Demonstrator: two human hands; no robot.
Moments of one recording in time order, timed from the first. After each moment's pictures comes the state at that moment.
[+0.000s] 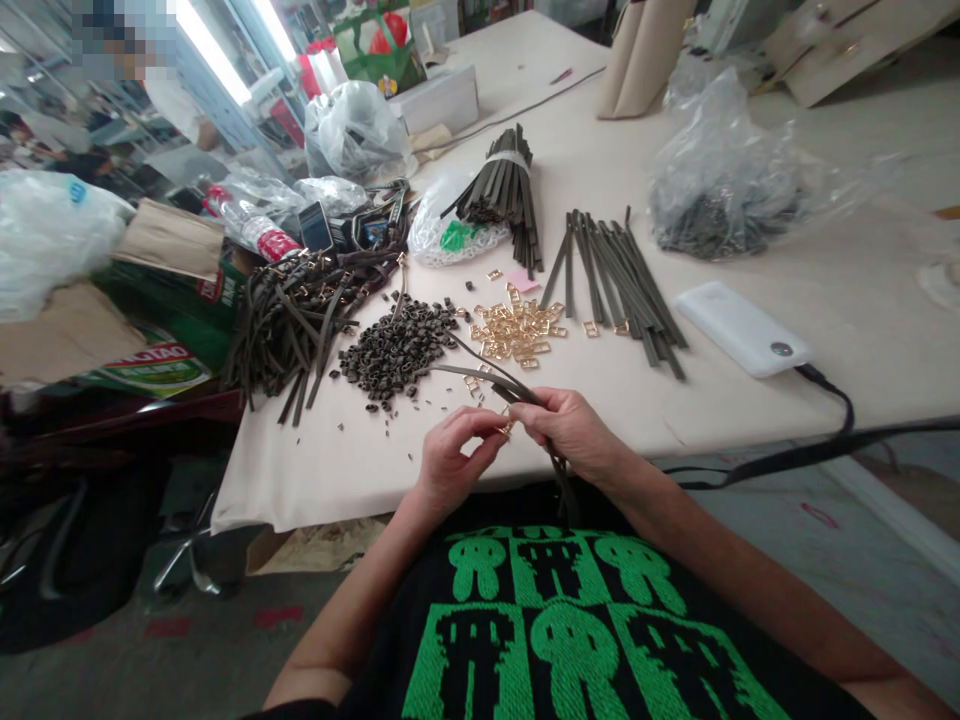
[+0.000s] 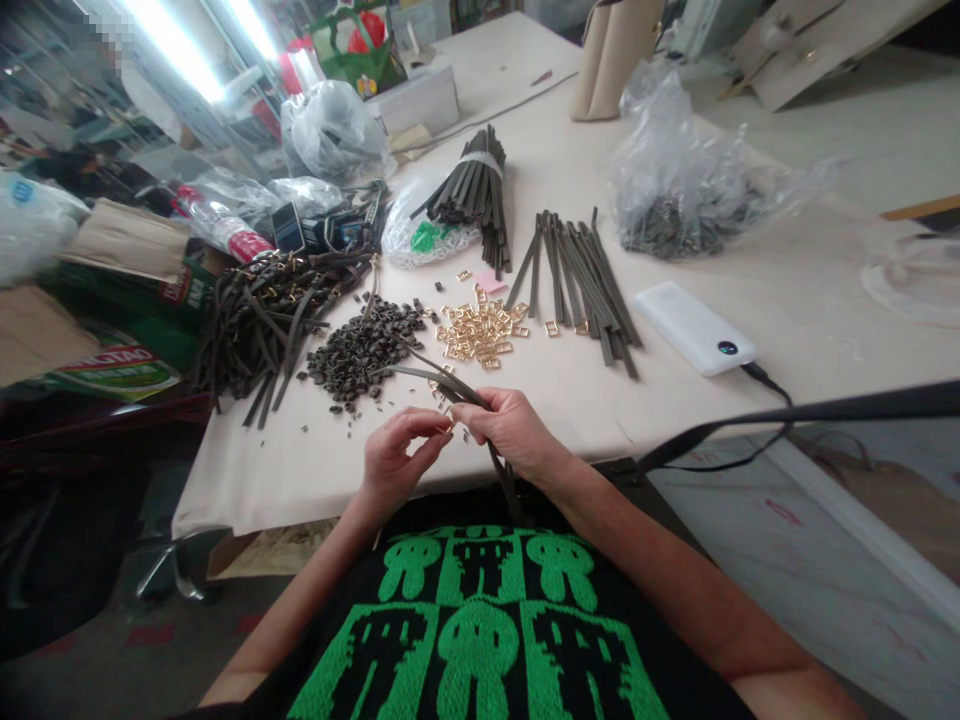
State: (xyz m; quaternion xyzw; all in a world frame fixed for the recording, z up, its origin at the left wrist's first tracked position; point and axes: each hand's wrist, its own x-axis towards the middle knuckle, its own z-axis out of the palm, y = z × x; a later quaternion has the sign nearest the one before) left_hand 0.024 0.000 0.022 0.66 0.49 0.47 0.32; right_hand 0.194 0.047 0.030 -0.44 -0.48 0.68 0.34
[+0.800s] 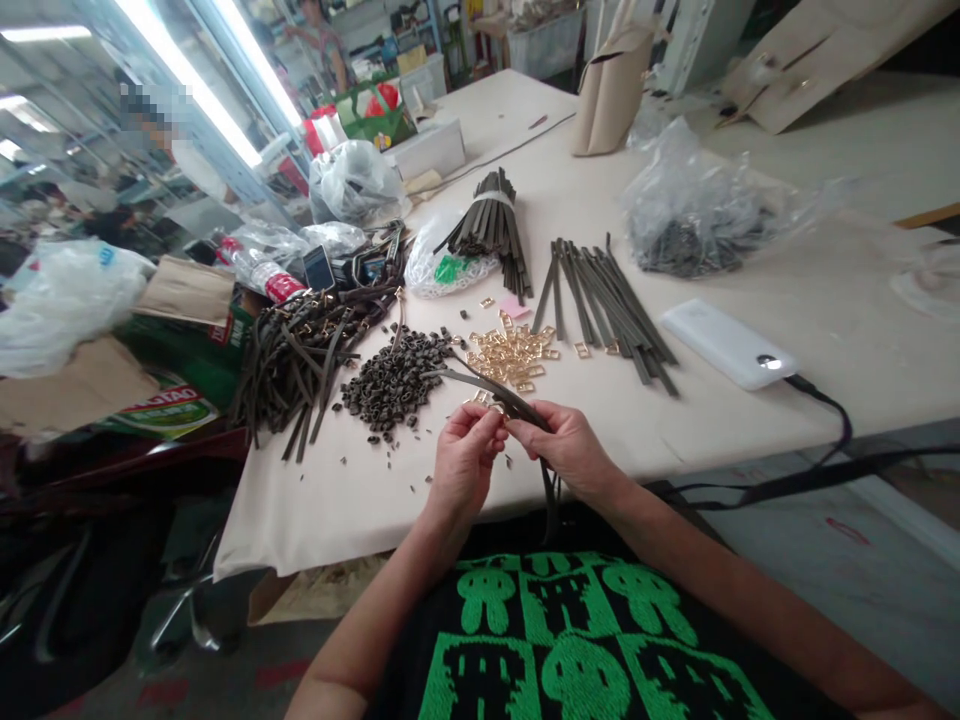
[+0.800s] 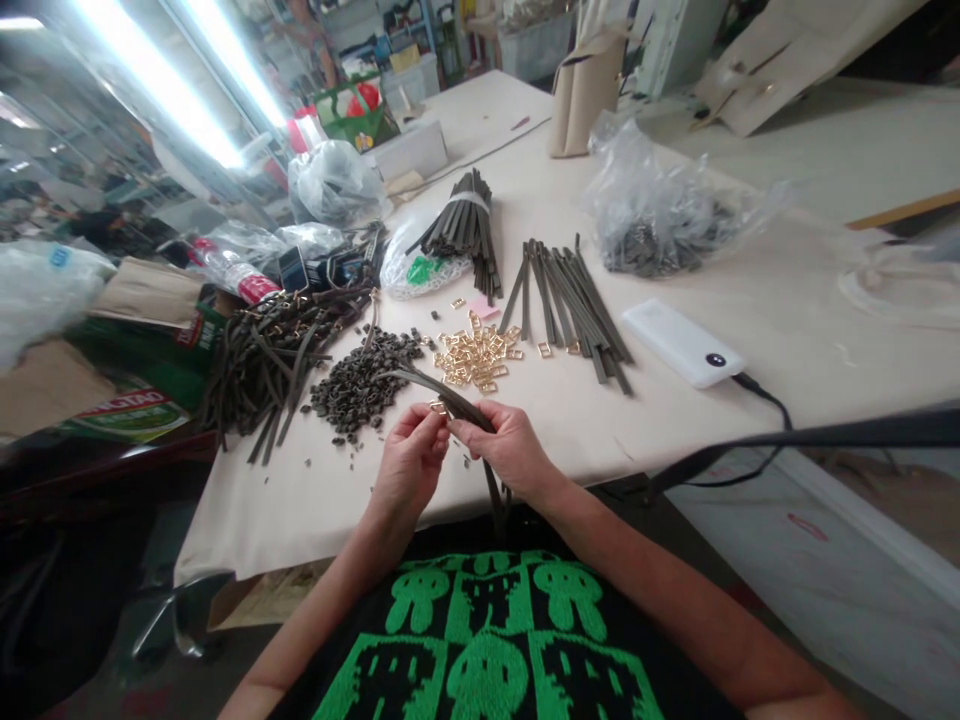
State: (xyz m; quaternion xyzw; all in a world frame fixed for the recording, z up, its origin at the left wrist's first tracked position) left_hand 0.056 0.032 0.032 0.25 0.46 0.58 0.63; right_hand 0.192 0.051 0.033 -0.43 -0.49 0.63 0.42
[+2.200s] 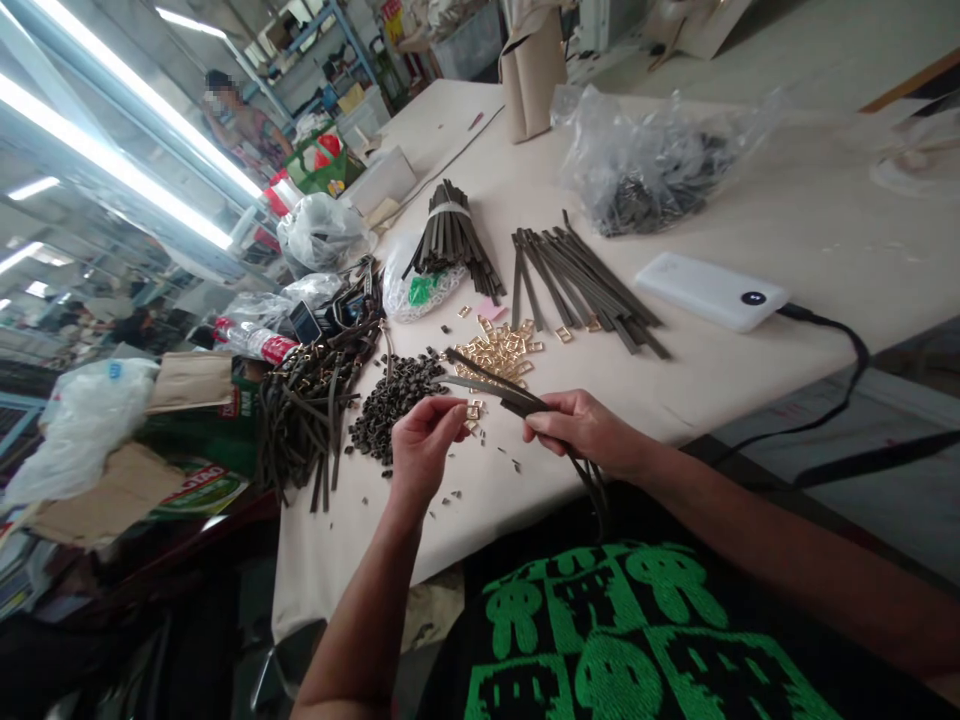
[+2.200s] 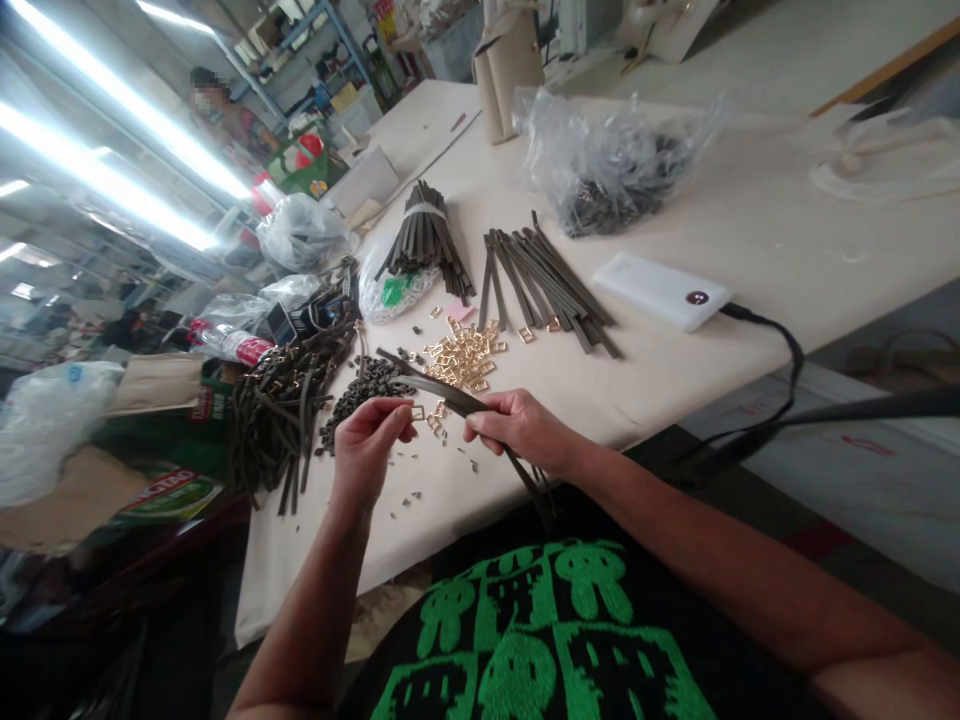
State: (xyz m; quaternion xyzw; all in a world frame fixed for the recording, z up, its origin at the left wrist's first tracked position) left_hand 0.015 0.064 0.070 0.57 0.56 0.45 0.41; right_hand 0.225 0.058 0.033 -0.36 -0.49 0.69 0.39
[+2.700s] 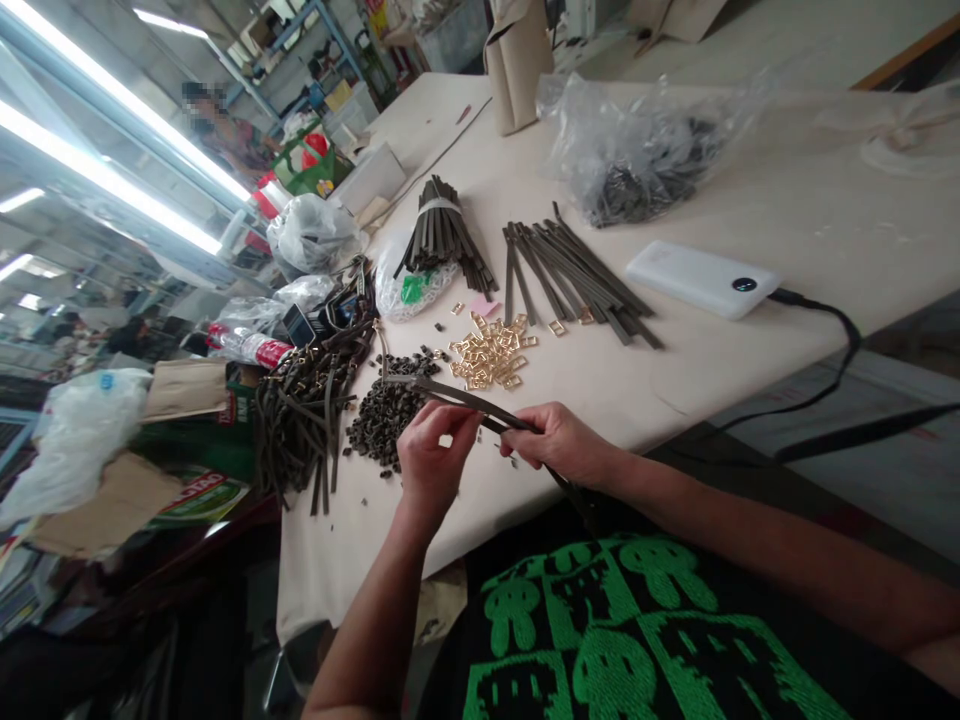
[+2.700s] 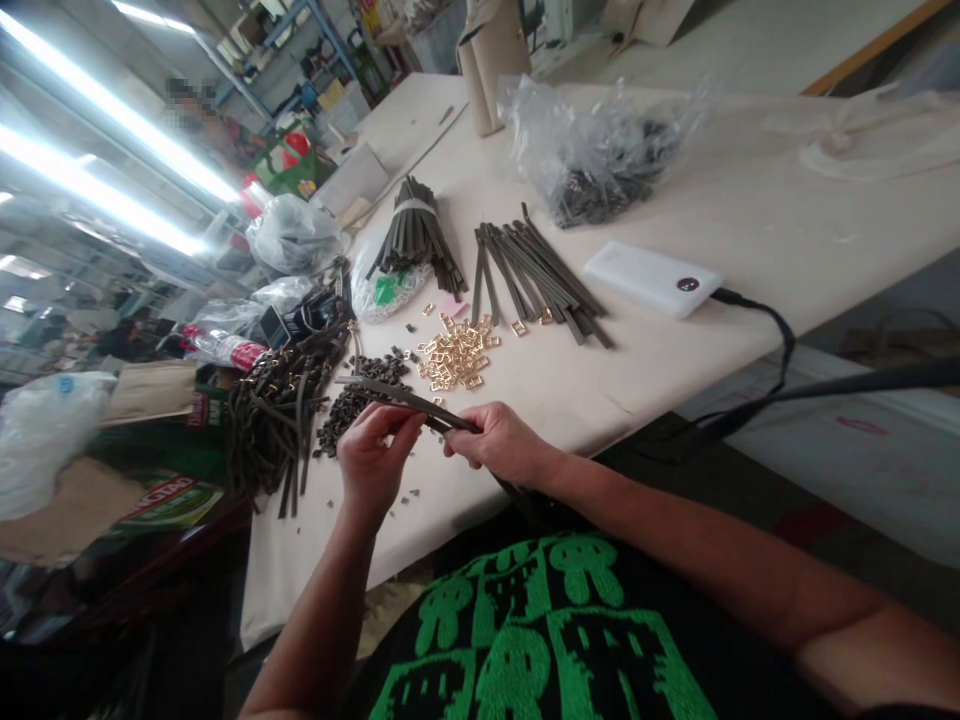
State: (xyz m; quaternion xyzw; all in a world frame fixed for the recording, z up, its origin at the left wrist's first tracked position) left_hand 0.023 0.056 0.065 0.76 0.50 0.39 0.16; right_hand 0.201 0.048 0.026 -0.40 -0.50 0.66 0.39
